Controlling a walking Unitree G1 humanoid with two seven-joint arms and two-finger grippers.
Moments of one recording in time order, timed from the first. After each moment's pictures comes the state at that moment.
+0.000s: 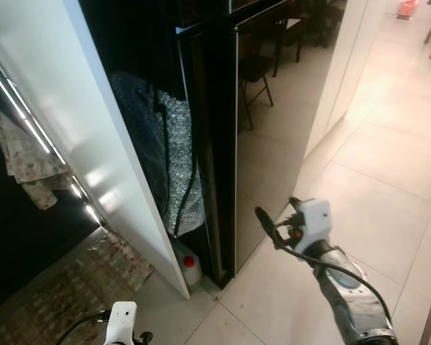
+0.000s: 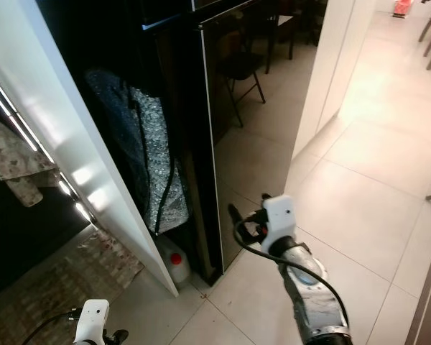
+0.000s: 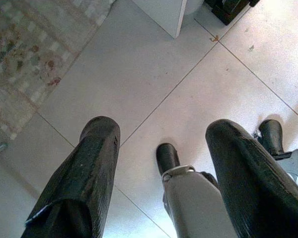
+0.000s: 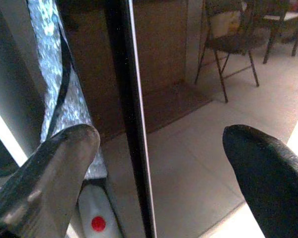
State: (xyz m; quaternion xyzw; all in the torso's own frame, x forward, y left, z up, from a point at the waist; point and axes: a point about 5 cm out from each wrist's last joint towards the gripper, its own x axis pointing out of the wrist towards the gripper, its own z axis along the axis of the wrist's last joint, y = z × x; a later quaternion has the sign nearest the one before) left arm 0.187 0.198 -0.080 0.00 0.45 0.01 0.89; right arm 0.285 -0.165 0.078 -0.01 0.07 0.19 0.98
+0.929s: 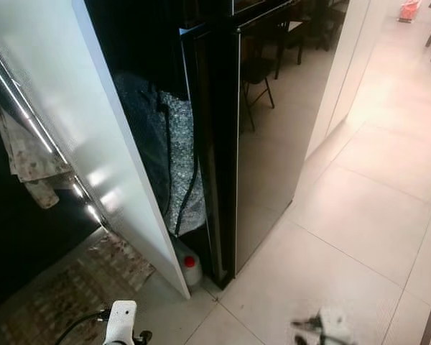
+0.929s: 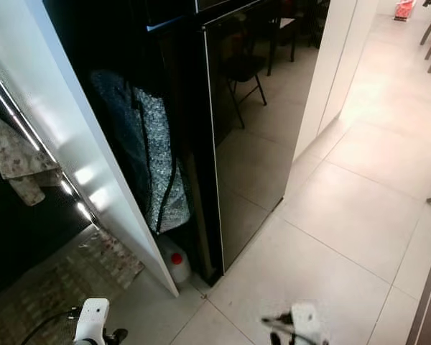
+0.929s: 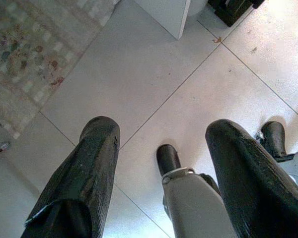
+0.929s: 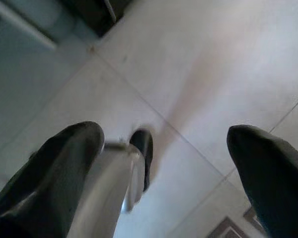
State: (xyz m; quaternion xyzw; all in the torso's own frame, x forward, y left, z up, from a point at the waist) left arm 0.188 0.198 -0.080 0.01 0.45 0.01 0.89; right arm 0.156 -0.220 -0.089 -0.01 0.49 0.01 0.87
